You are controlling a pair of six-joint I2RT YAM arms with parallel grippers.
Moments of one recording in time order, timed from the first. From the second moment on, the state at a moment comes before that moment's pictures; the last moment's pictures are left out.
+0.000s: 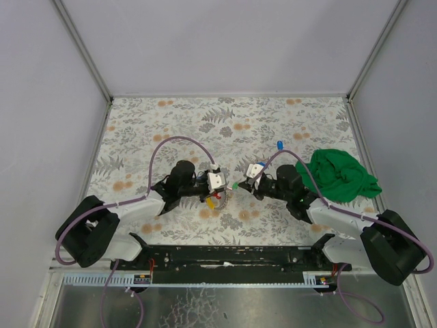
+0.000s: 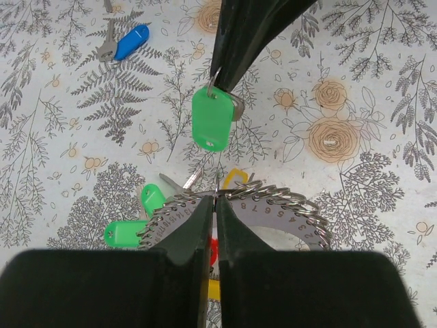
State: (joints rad) left arm -0.67 1.35 0.51 0.36 0.56 0.45; right arm 0.67 1.19 0.41 0.44 -0.45 -0.36
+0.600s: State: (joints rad) left arm -0.66 1.34 0.50 0.37 0.60 0.44; right arm 0.67 1.25 0.44 0.35 -0.62 -0.51
